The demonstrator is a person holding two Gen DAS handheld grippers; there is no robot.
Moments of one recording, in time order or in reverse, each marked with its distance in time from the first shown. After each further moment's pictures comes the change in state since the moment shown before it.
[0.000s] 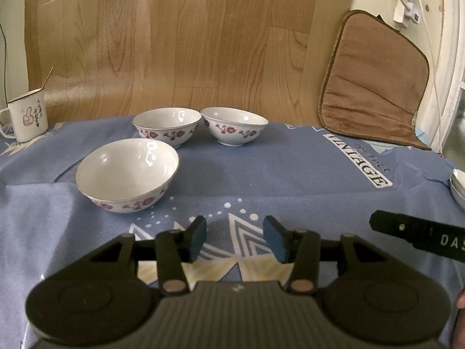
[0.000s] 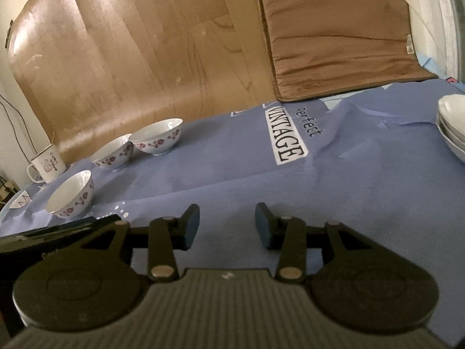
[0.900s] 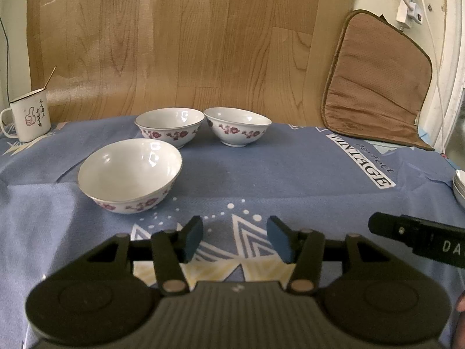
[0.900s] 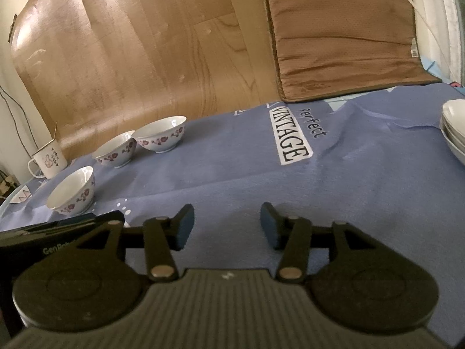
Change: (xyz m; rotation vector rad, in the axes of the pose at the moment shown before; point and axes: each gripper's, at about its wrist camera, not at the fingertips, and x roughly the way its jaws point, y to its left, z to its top) left arm 0.003 0.005 0.003 0.010 0.000 -0.002; right arm 0.002 0.005 0.000 -0.020 0.004 0.001
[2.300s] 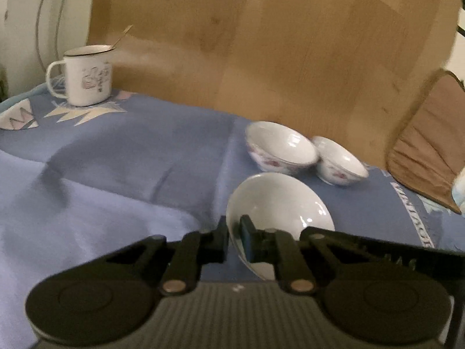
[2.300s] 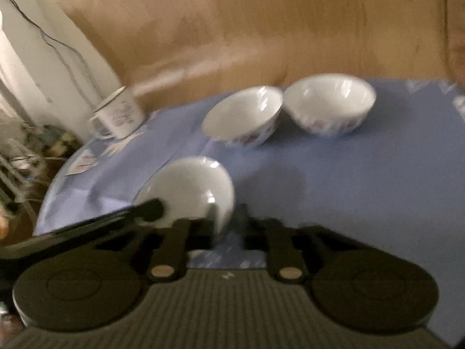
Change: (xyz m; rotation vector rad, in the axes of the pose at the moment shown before) left arm 0.009 0.111 0.042 -0.253 0.090 0.048; right arm 0.106 0.130 0.043 -0.071 0.319 0.321
